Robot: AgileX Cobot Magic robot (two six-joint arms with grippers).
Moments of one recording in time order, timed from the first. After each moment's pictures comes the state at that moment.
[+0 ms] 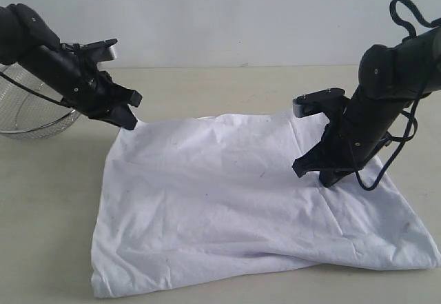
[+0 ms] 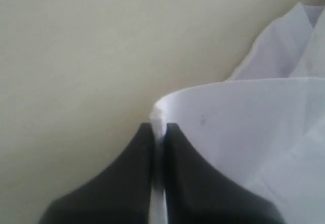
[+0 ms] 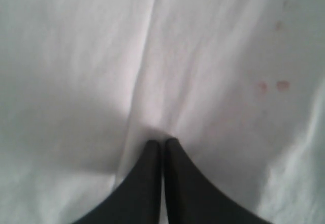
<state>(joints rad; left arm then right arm) -0.09 2.17 -1.53 -0.60 0.80 0.64 0.13 1.98 -1.15 0.16 0.63 -0.31</state>
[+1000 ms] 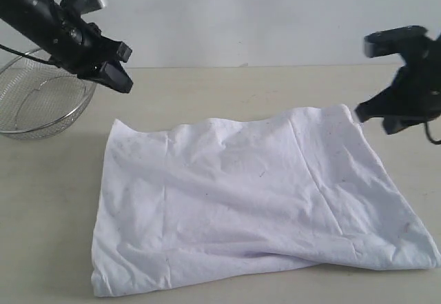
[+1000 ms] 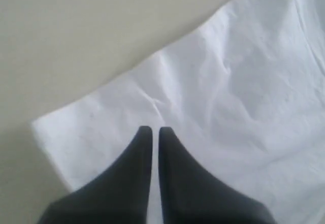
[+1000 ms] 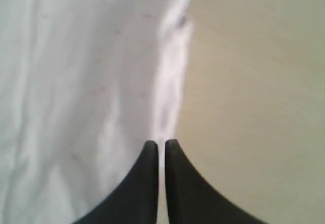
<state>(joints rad) -0.09 2.02 -1.61 -0.60 0.99 0.61 -0.09 1.74 -1.14 0.04 0.66 -0.25</state>
